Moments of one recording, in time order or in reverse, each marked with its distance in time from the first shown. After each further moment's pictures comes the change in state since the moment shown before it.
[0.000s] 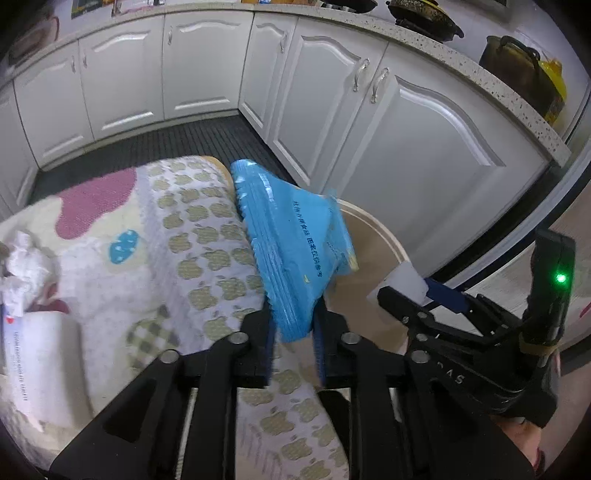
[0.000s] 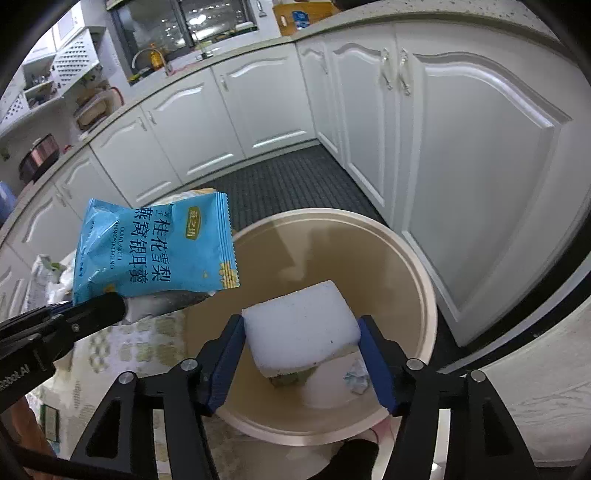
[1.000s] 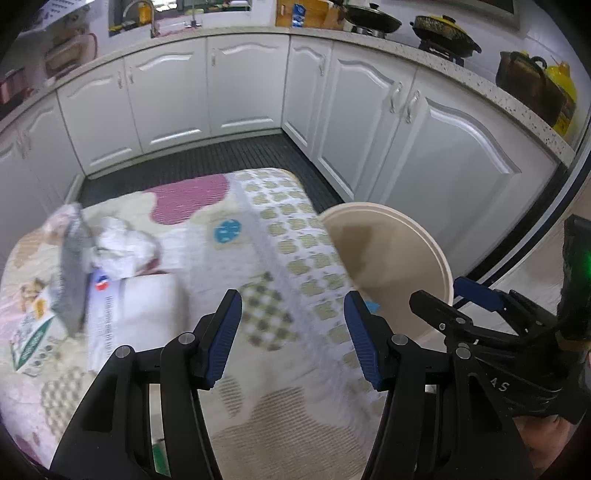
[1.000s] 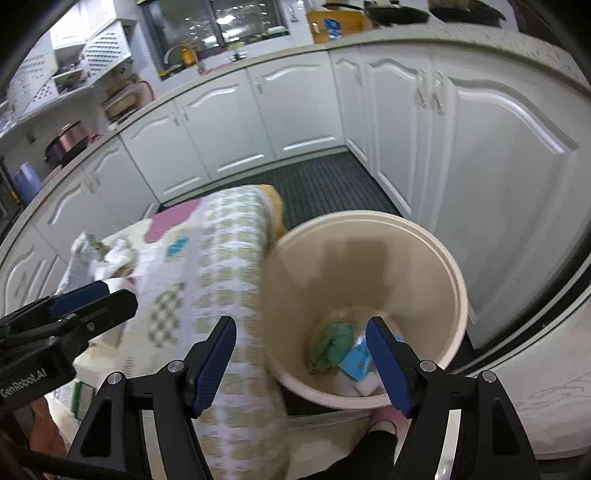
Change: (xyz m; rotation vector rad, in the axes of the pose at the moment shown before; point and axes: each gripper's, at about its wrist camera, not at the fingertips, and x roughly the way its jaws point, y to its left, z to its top) left arm -0.083 0.039 -0.038 -0.002 -0.096 0.185; right arm -0.045 0.064 -0.017 -0.086 -0.036 0.105
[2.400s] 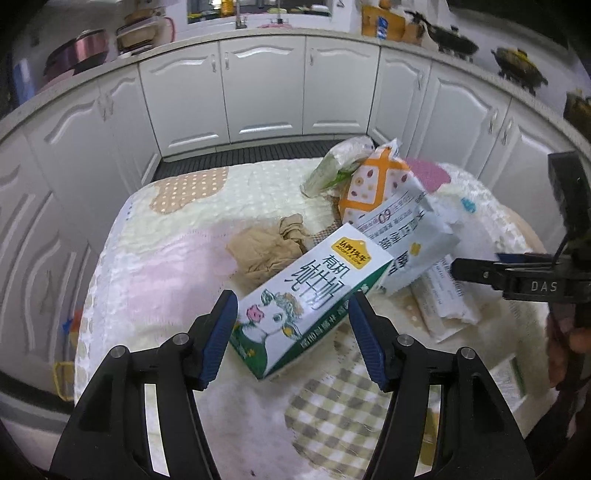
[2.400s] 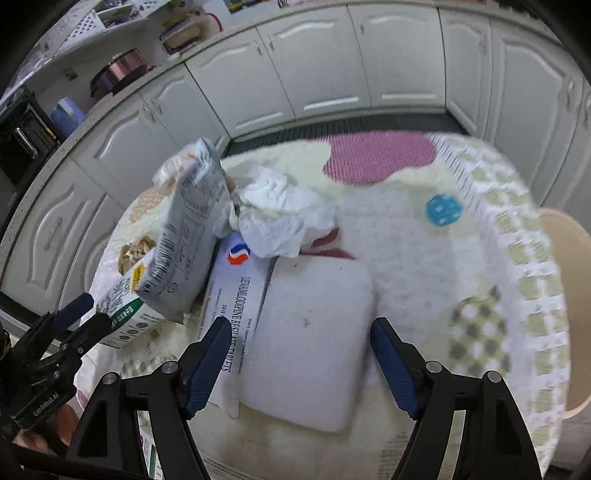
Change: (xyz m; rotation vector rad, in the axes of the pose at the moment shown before) left arm -0.036 0.265 -0.068 -0.061 -0.021 0.183; right arm 0.126 0.217 0.006 -0.109 0.253 0.184
